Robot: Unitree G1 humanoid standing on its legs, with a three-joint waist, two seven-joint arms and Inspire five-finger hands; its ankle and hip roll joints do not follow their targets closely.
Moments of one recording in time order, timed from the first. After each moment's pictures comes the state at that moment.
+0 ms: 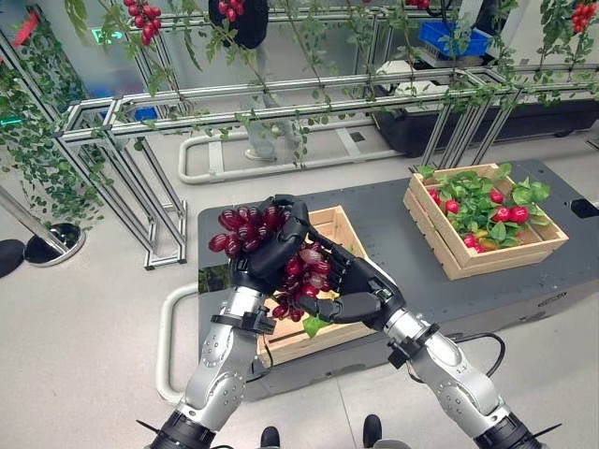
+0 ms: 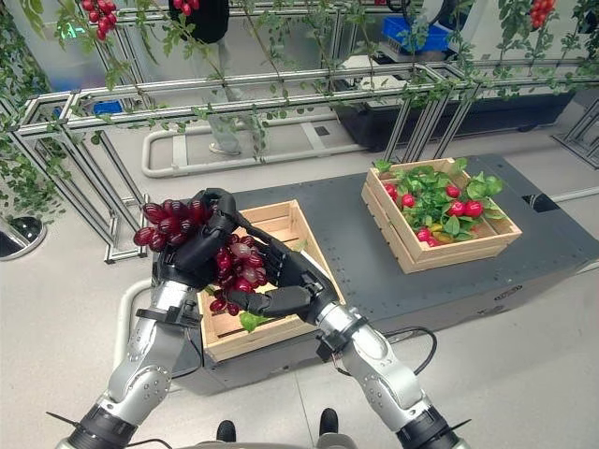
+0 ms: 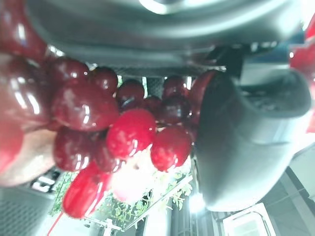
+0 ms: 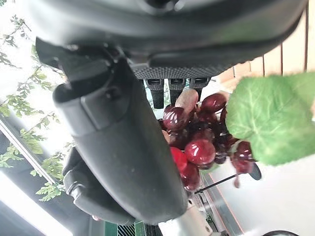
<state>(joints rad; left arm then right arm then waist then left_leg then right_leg) -0.04 0.38 -0.35 -0.14 -0.84 -0.34 0.03 -0.08 -0.41 0.46 -0.13 0.72 -0.01 0.20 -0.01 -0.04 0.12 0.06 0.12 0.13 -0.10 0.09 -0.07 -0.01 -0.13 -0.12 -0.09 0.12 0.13</state>
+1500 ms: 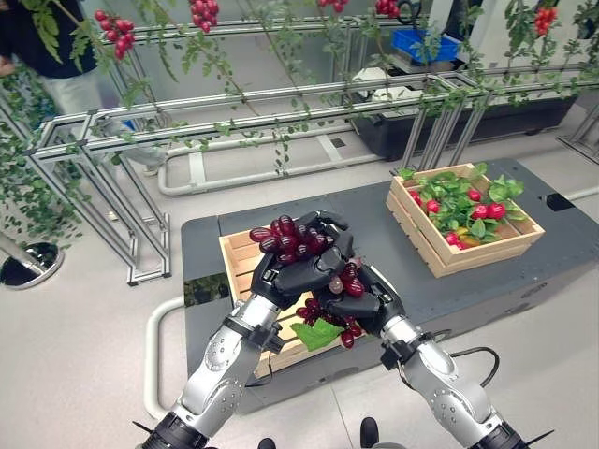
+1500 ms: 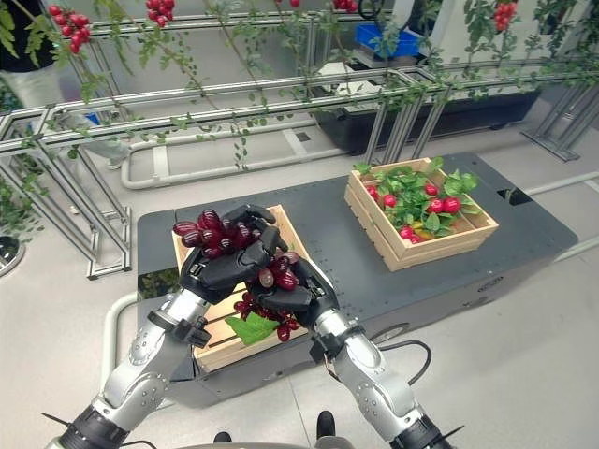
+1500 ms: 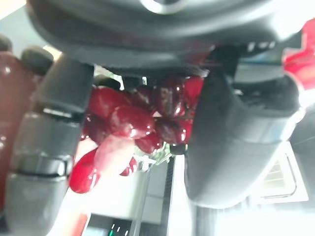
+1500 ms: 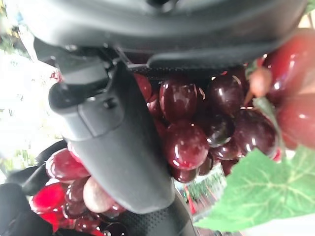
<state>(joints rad) -0.04 0.45 -0.46 -0.17 -0.77 -0.27 -0.13 0.02 -0.37 0.48 -0.11 0.78 0.00 0.01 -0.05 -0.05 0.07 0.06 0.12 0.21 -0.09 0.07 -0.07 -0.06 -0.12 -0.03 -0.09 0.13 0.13</state>
